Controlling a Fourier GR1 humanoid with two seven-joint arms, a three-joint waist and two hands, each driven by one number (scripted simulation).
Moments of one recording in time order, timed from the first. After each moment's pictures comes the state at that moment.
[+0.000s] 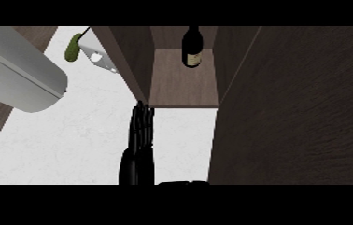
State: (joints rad) left arm -0.10 0.15 -0.82 -1.67 0.51 0.86 -0.58; right arm -0.04 -0.04 0.10 -2.47 -0.11 0.14 0.61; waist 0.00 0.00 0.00
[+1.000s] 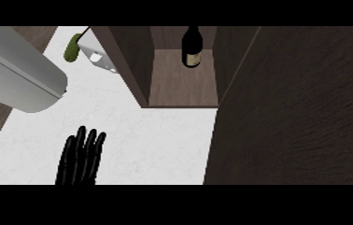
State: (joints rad) left arm 0.20 0.52 -0.72 -2.03 0.56 0.60 -0.59; right arm 0.03 -0.05 0.19 -2.45 -0.17 0.26 0.69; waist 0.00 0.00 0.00
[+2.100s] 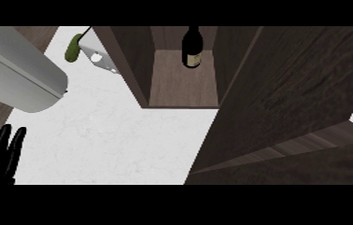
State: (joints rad) left arm 0.43 0.73 -0.26 -2.09 0.82 0.28 -0.60; right arm 0.07 -0.02 0.74 -2.46 -0.03 0.09 0.76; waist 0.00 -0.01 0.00
